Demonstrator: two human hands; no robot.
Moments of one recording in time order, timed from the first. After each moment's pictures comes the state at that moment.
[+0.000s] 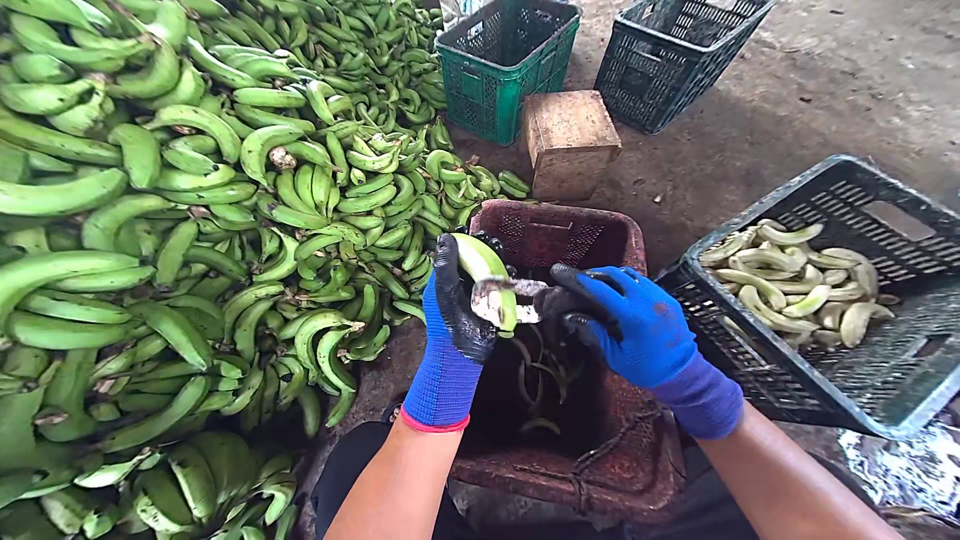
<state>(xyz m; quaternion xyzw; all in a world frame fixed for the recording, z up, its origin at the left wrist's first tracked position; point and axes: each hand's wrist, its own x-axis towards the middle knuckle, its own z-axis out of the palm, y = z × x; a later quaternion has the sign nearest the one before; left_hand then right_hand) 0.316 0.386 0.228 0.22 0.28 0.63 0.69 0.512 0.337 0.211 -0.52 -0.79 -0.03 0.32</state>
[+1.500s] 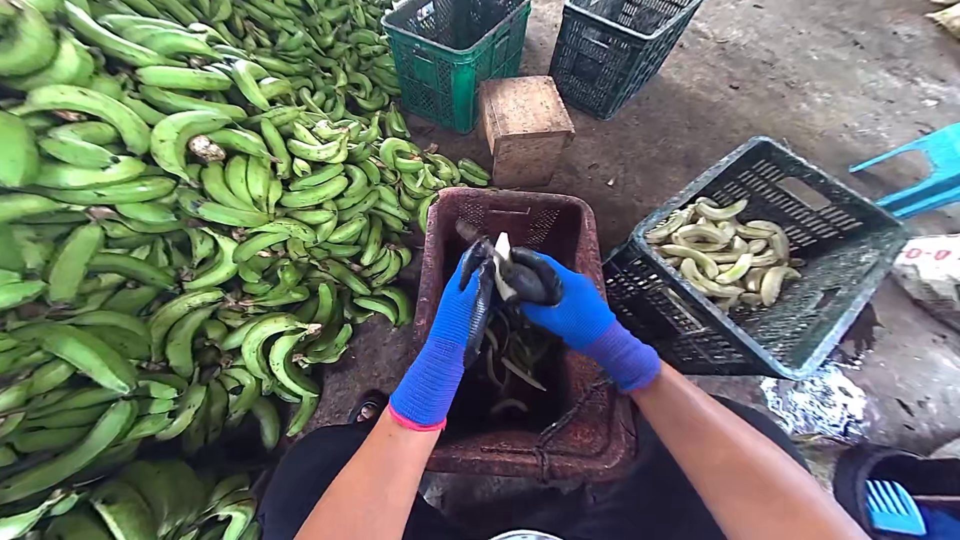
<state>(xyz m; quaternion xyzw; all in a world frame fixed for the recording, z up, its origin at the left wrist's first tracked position) 0.345 0.372 0.197 0.51 0.44 0.40 0.62 0.510 0.336 0.200 -0.62 -0.64 0.30 0.33</state>
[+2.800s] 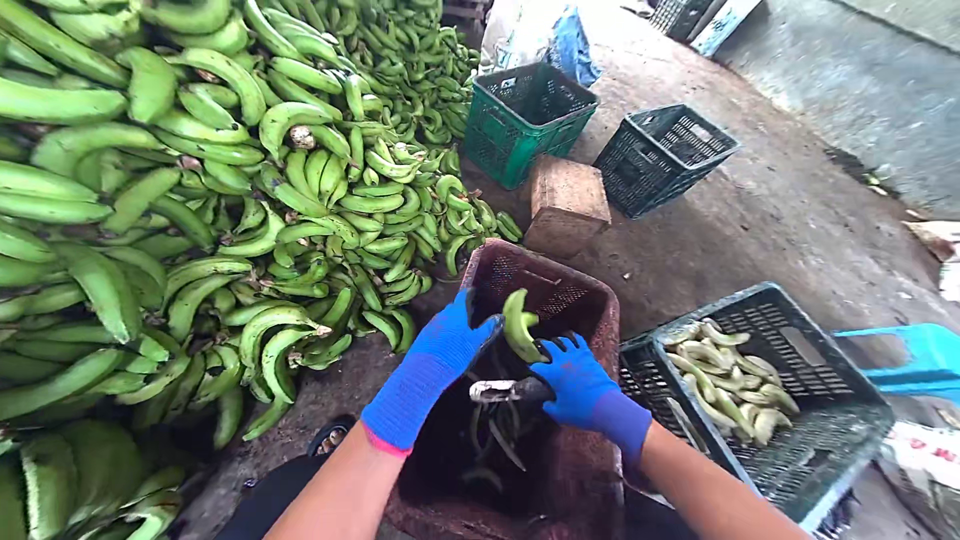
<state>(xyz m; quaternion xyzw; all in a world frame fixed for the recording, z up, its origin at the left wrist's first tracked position) 0.277 0.422 0.220 0.63 0.58 0.12 0.49 0.504 0.388 0.188 -0.54 -0.78 0.19 -0.25</state>
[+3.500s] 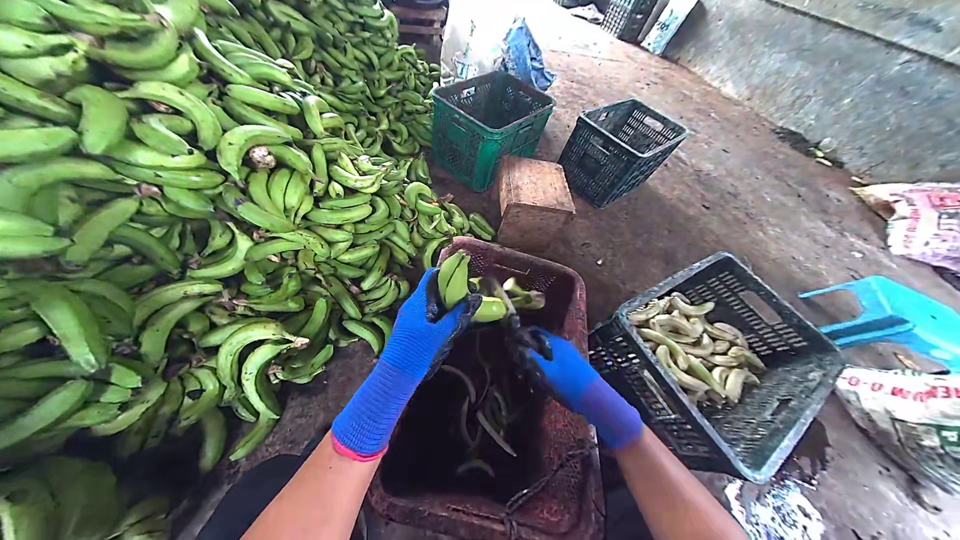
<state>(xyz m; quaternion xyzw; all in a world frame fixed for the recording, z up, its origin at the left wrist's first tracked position) 0.290 0.388 0.219 0.59 0.47 0.46 0.47 0.511 0.333 0.225 -0.67 -0.63 0.36 0.15</state>
